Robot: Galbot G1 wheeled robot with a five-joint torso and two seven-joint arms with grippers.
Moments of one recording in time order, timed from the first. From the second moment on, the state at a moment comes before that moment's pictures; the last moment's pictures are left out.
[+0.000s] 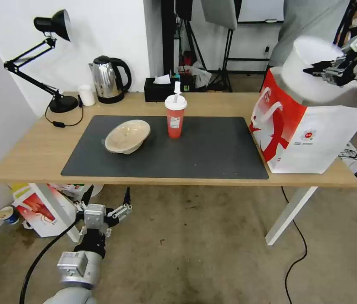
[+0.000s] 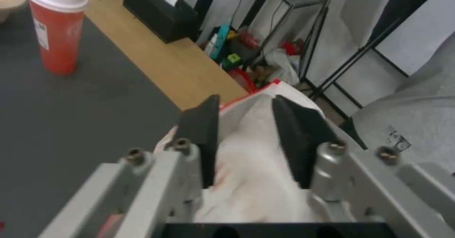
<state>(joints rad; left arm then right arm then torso) 1.80 -1.50 -0.55 -2.30 0.00 0.00 0.00 0.02 0.17 -0.22 1.71 0.88 -0.49 -0.52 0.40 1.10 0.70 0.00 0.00</state>
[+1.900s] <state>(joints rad) 1.80 -1.50 -0.55 -2.30 0.00 0.00 0.00 -0.71 0.34 0.17 2.40 0.98 -0.23 0.59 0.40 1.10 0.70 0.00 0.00</state>
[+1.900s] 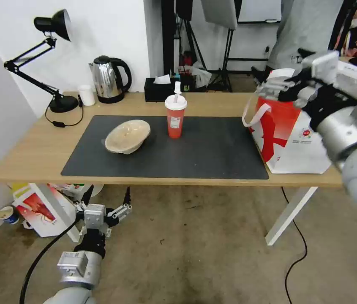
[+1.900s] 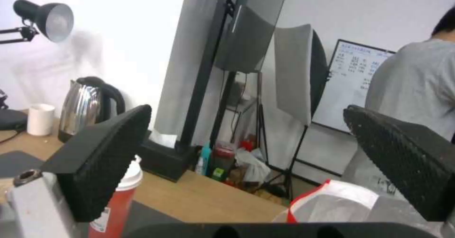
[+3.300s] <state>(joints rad) 1.80 -1.50 -0.55 -2.30 0.00 0.00 0.00 -1.67 0.98 0.21 2.50 0.05 0.27 0.59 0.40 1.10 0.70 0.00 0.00</state>
